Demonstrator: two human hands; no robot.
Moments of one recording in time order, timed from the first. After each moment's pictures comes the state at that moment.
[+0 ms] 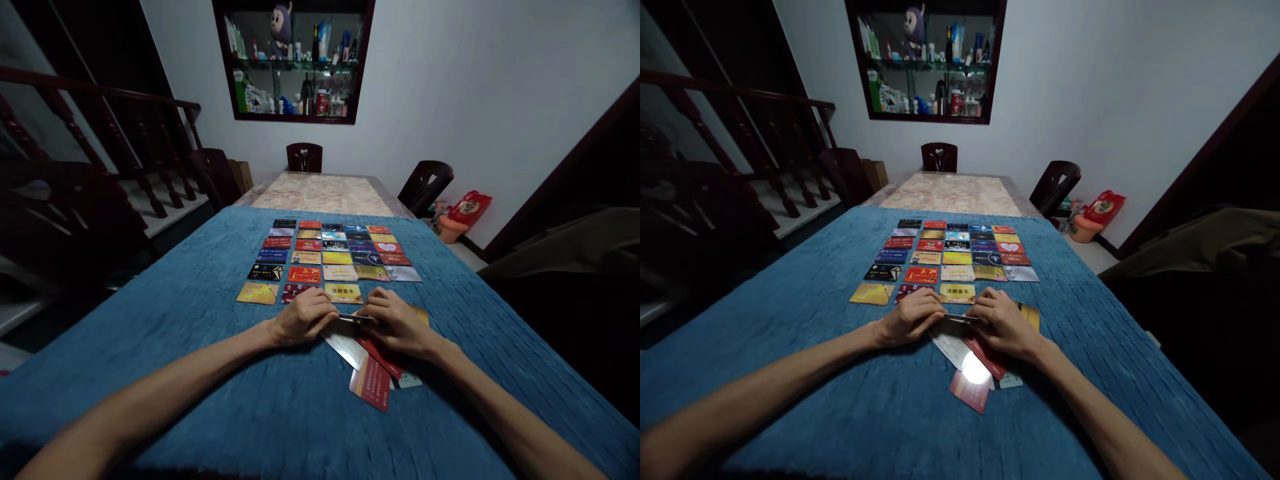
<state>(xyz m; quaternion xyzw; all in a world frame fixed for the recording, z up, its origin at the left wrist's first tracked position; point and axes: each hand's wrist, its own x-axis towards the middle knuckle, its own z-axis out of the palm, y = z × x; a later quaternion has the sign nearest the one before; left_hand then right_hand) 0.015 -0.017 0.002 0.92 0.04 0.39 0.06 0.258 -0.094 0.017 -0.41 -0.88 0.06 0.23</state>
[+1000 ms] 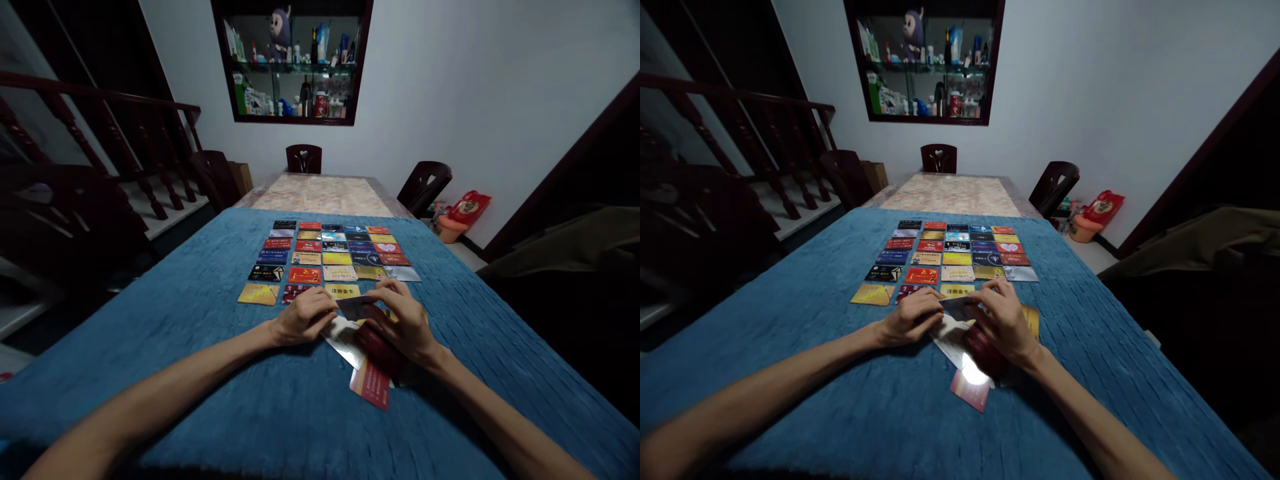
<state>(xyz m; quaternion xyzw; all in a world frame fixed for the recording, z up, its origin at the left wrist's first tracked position) 0.015 -0.020 0.007 0.91 0.04 0.40 0.12 0.240 -0.101 0.024 -0.41 -0.79 -0.10 0.45</state>
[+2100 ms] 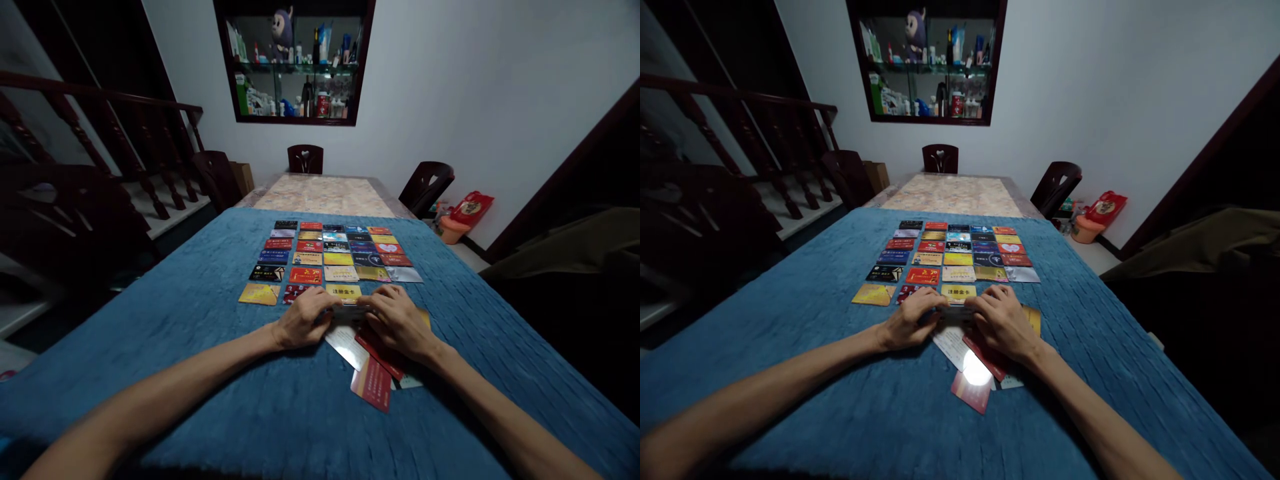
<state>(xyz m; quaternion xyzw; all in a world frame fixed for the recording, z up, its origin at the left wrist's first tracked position) 0.013 -0.022 -0.002 0.91 0.09 0.39 0.11 0.252 -0.094 0.009 -0.43 -0.85 -0.10 0.29</state>
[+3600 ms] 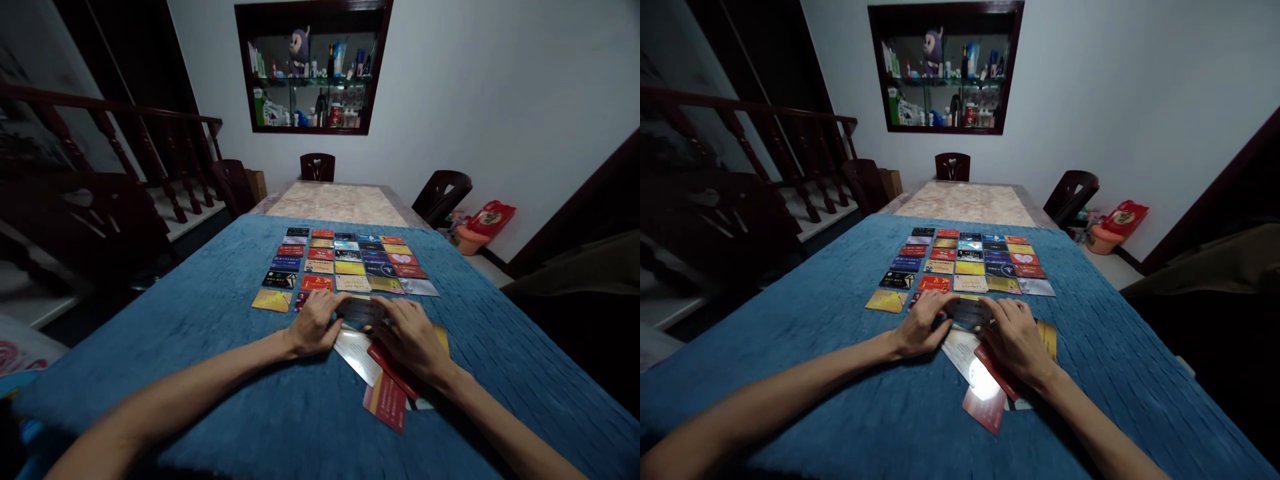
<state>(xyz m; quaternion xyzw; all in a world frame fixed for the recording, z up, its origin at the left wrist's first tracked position) 0.013 -0.029 0.002 0.91 0.21 0.35 0.05 0.247 -0.091 -0.006 -0.46 -0.81 -0.18 0.31</state>
